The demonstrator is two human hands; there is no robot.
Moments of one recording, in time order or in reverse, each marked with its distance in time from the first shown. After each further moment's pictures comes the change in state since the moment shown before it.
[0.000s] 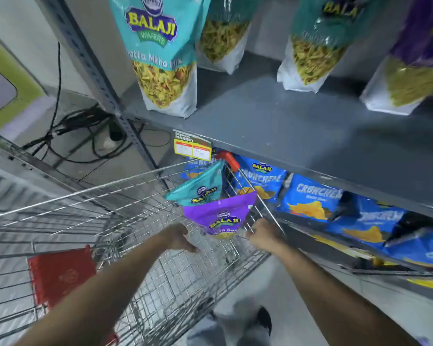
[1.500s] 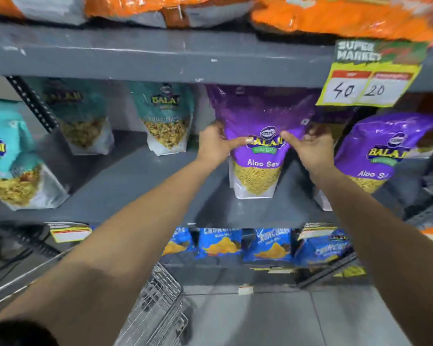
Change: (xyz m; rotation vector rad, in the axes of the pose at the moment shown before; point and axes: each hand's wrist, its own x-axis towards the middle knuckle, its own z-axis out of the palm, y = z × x) left_hand -0.044 0.506 -0.010 -0.538 0.321 0.980; right_hand -0.113 0.207 -0.382 0.960 1.215 -0.246
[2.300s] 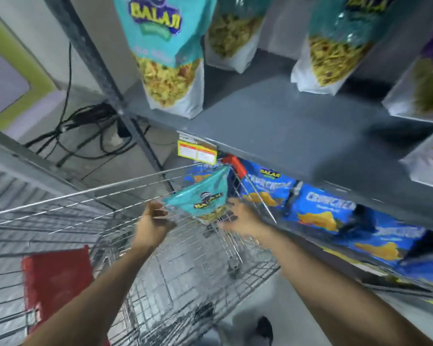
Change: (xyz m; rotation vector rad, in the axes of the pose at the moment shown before) left_hand -0.344 -0.293 -0.314 0.234 0.434 -0.793; right_hand -0.348 0.110 0.300 -0.326 -1.337 0.305
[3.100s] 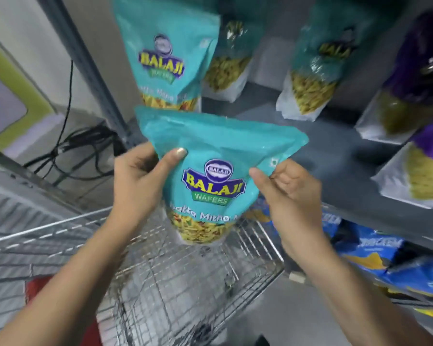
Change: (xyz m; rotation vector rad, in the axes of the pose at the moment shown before) left_hand -0.076 0.232 -0.076 -0.534 -0.050 0.674; right_hand -0.137 -0.162 -0.067 0.541 0.645 -0.534
